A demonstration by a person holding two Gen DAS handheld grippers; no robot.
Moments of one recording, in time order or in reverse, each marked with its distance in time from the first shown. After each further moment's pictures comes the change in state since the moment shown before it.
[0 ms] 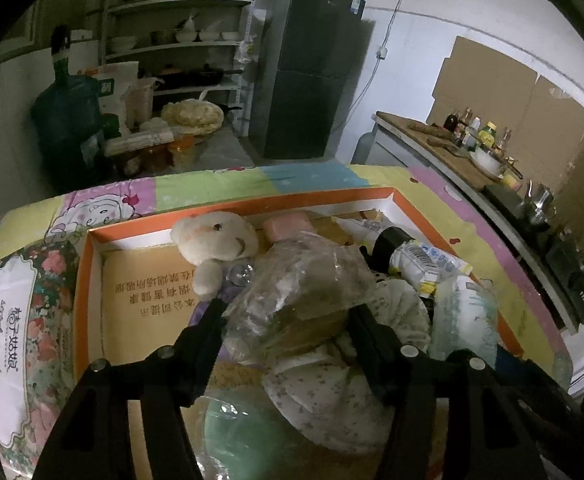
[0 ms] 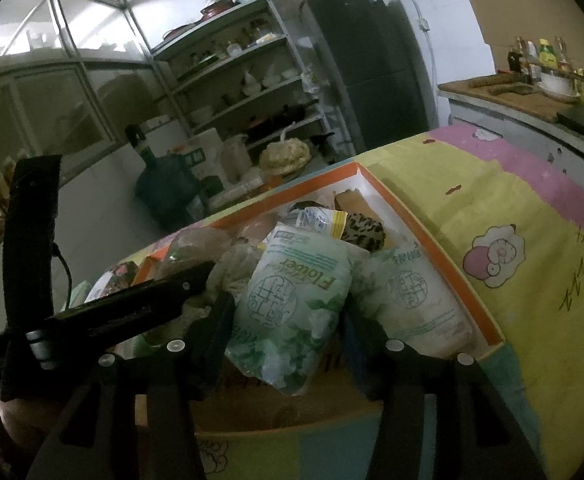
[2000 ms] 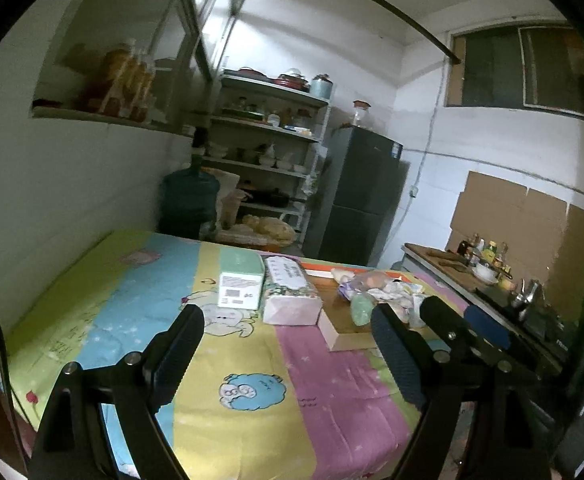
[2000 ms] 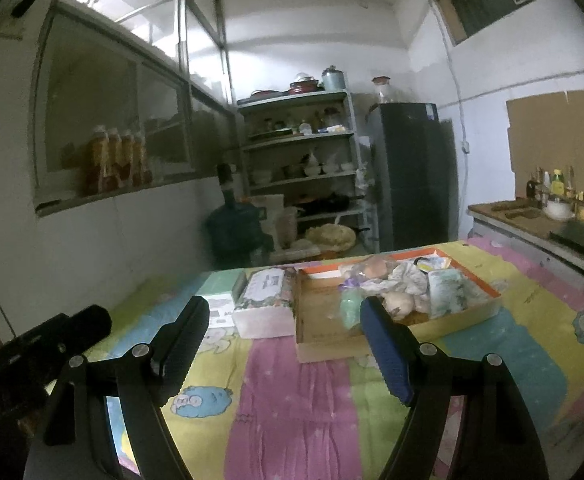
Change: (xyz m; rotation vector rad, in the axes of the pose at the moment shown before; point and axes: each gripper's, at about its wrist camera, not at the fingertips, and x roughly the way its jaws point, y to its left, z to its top) left arm -0.328 0.089 -0.203 -0.154 -0.519 0.132; right arm -0.187 0.221 -0.140 -0.302 -0.325 0.004
